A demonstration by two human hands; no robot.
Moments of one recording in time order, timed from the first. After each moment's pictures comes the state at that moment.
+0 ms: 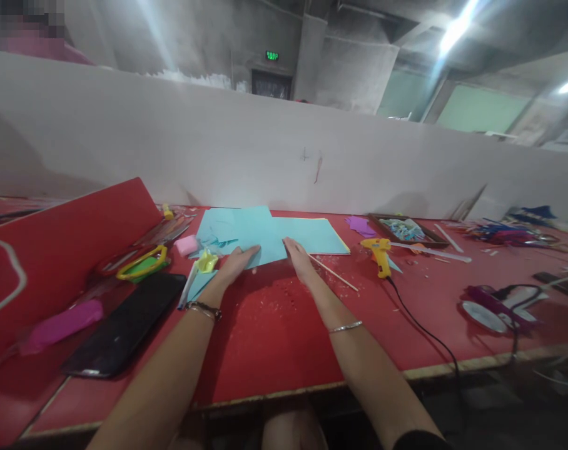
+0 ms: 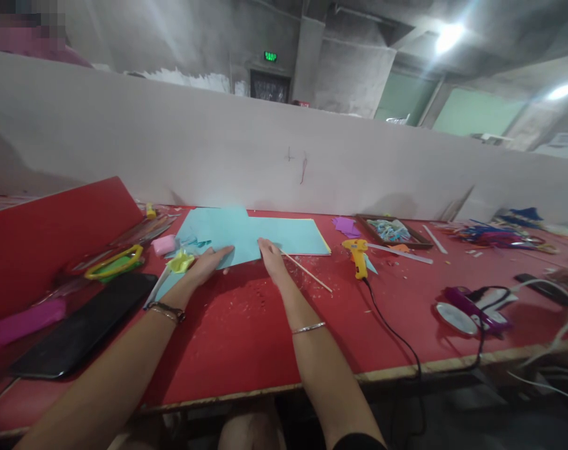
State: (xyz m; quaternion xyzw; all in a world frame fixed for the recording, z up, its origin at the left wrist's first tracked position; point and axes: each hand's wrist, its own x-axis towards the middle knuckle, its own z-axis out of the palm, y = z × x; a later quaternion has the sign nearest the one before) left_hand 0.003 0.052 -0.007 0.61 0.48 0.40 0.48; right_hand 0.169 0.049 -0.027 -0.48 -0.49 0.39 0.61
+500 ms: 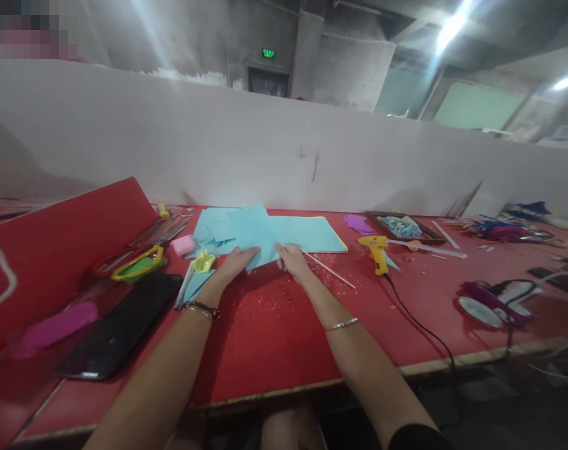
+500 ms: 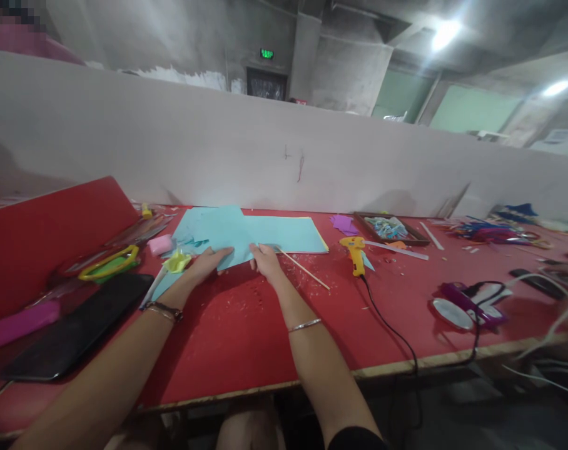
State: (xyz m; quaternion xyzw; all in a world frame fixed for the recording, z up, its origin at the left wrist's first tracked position) left_hand 0.007 0.053 -0.008 0.61 0.47 0.39 0.50; right_hand 0.163 0.040 -0.020 -0.50 -0.58 0.42 0.49
